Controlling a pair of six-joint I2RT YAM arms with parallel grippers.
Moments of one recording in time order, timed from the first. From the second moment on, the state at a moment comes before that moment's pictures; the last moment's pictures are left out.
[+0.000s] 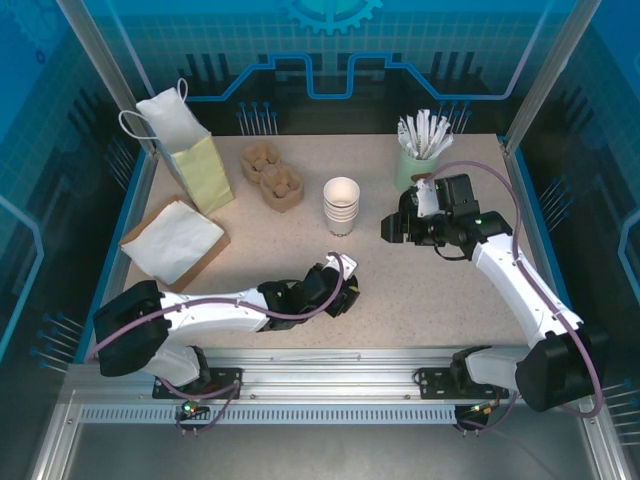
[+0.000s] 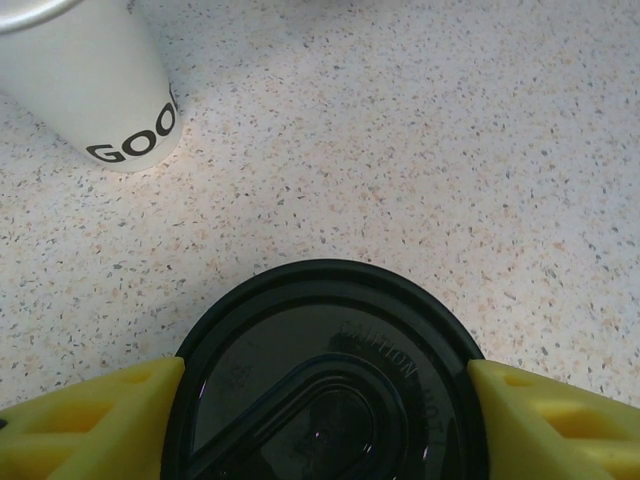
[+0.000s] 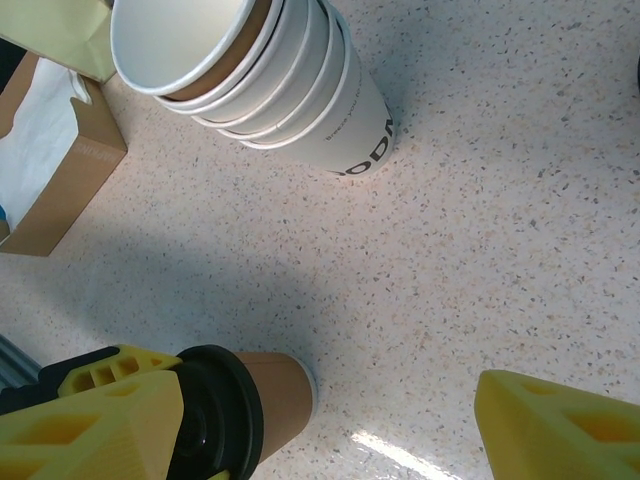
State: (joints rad) left arm -1.10 1.47 0.76 -0.06 -0.40 -0.33; right arm 0.25 1.24 1.07 -0.73 -0.41 0.29
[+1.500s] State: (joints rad) left arm -1.02 1.28 0.87 -0.29 -0.28 -0.42; right arm 0.31 1.22 1.02 -0.77 -0.45 0.25
